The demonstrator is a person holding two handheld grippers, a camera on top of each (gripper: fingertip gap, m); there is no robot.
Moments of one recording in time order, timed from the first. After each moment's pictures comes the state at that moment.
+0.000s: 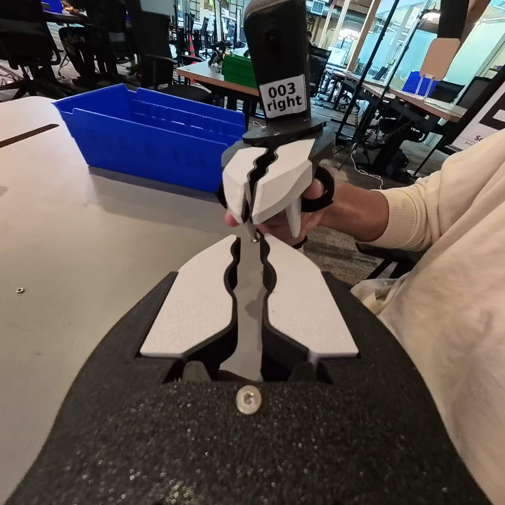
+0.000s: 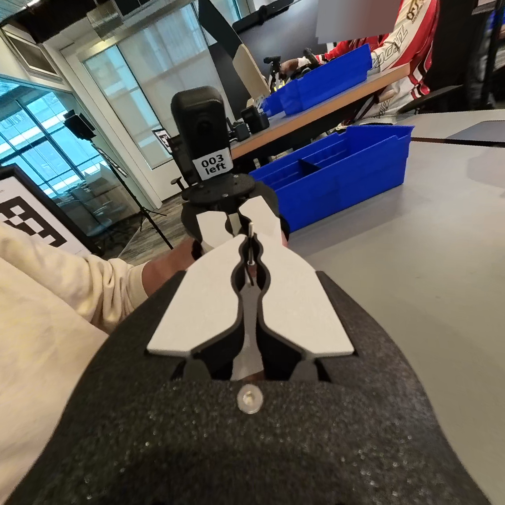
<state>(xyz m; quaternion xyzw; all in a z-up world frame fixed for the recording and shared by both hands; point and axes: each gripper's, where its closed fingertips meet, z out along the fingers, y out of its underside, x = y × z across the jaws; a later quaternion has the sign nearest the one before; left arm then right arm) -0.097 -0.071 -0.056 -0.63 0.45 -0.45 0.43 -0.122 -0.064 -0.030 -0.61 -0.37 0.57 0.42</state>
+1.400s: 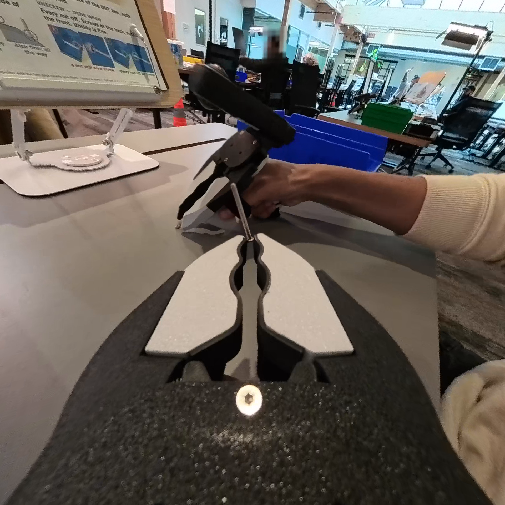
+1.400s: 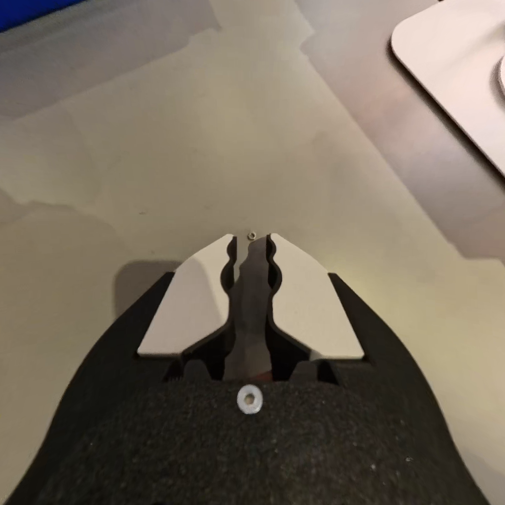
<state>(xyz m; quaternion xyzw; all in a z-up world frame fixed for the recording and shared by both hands) -0.160 0.003 -0.100 -0.70 0.29 -0.33 0.57 -0.123 0.153 -0.190 -0.78 -0.50 0.21 0.32</state>
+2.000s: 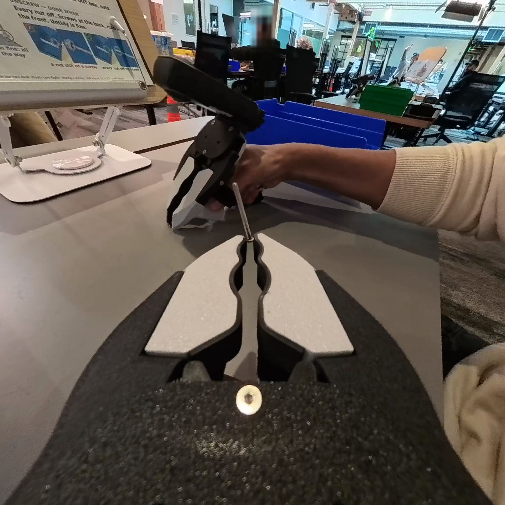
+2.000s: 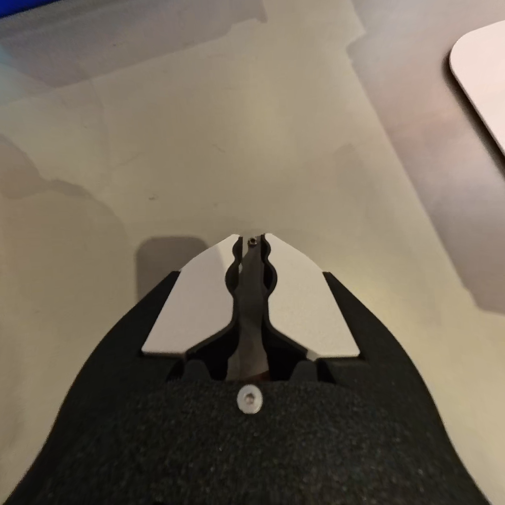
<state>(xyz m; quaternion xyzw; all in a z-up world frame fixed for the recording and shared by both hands) -0.153 -0.002 -0.104 -0.70 0.31 -0.31 0.56 -0.128 0.153 -0.192 -0.74 -0.57 0.25 0.28</state>
